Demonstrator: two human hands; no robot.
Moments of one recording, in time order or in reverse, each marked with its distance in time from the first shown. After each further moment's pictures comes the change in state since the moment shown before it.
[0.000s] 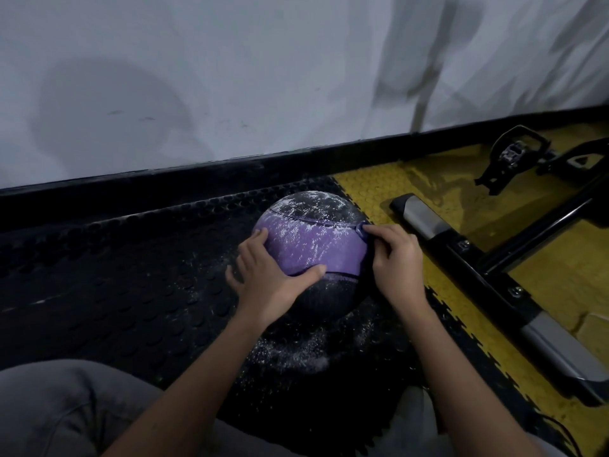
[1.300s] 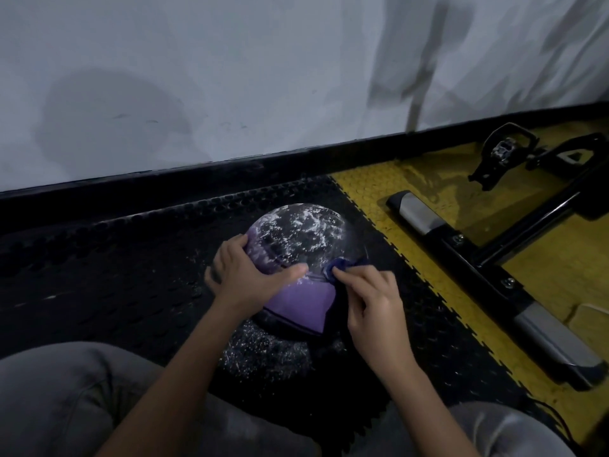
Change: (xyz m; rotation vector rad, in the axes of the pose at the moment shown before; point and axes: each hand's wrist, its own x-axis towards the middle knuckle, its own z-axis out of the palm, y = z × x) left_hand -0.014 -0.010 -0.036 -0.009 -0.082 -0.073; right_hand -0.082 -0.033 -0.016 0.057 -0.026 -0.177
